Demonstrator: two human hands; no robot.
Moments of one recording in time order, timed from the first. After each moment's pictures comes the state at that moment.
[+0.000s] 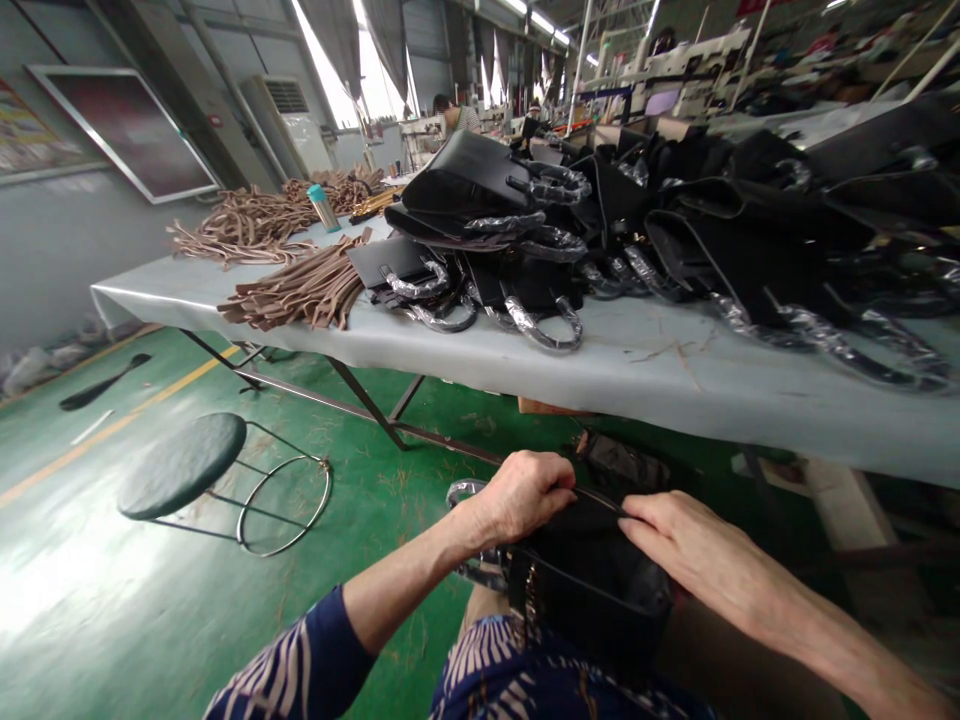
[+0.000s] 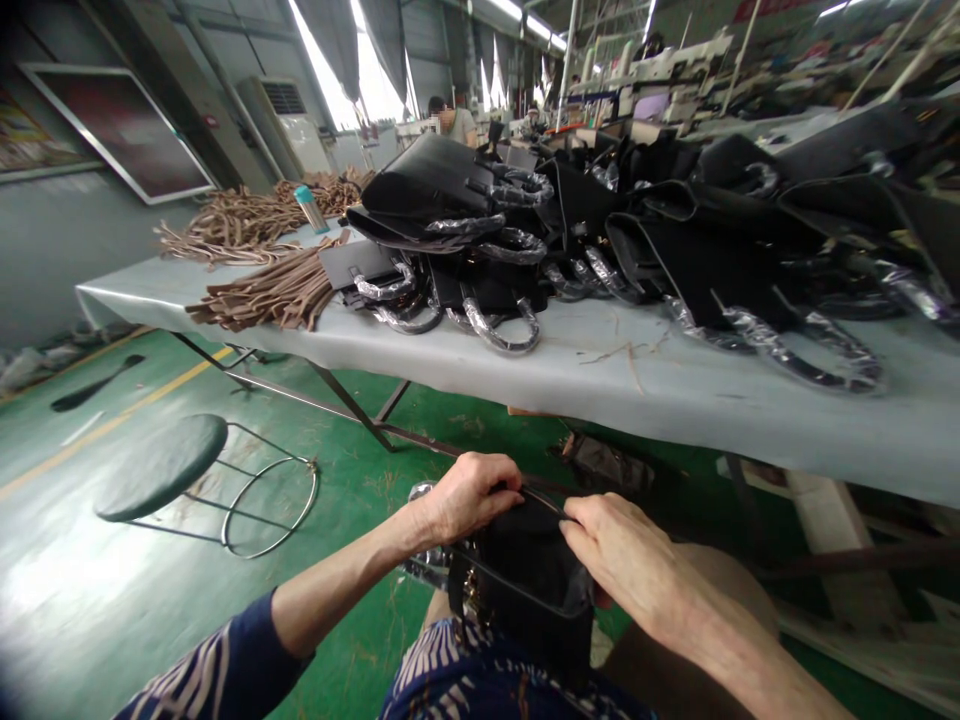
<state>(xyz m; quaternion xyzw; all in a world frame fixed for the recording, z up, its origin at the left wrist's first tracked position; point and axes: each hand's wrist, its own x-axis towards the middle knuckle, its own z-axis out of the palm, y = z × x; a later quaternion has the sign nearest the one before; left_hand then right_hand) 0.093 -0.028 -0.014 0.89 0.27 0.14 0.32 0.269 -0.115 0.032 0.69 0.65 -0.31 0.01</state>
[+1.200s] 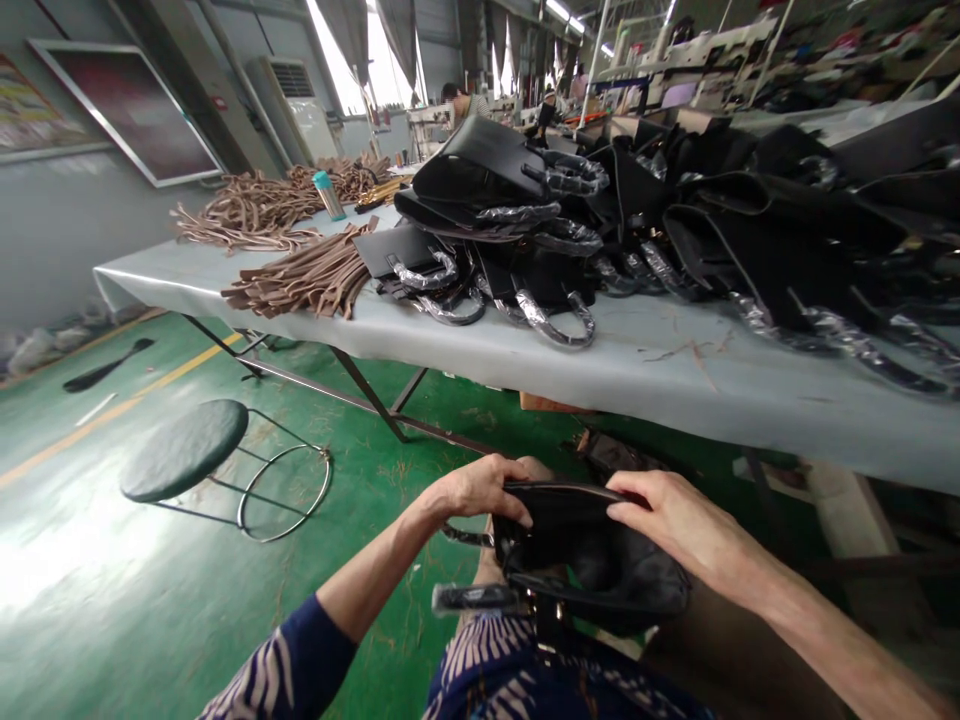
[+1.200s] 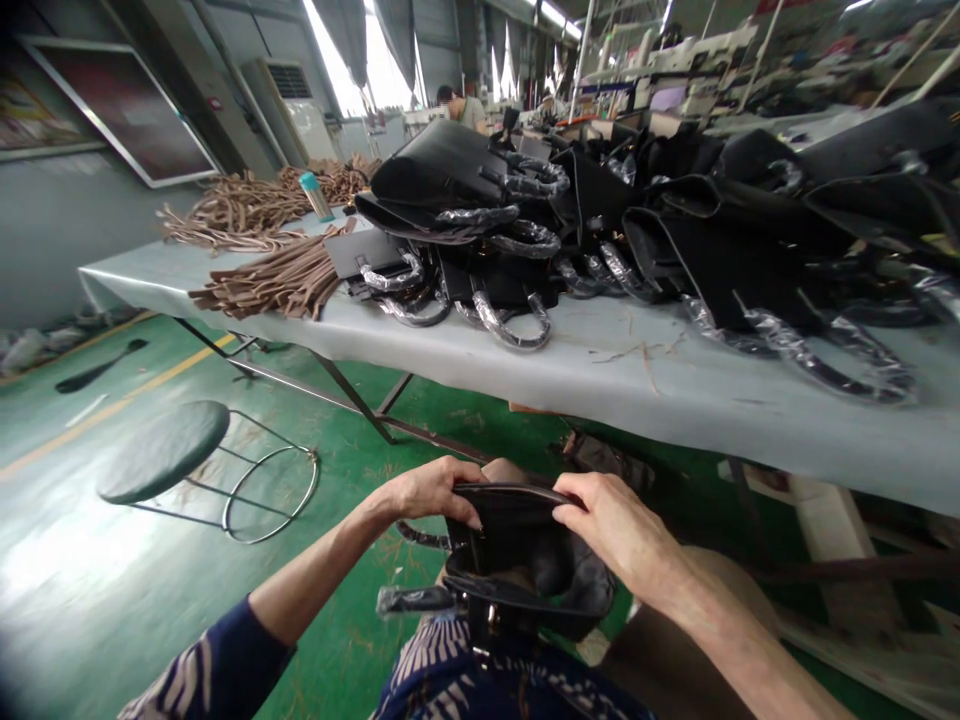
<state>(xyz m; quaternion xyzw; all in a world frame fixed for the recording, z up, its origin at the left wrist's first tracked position) 0.041 -0.010 -0.026 0.73 0.32 0.03 0.61 0.270 -0.095 0.018 0.68 0.66 -0.31 -0.06</state>
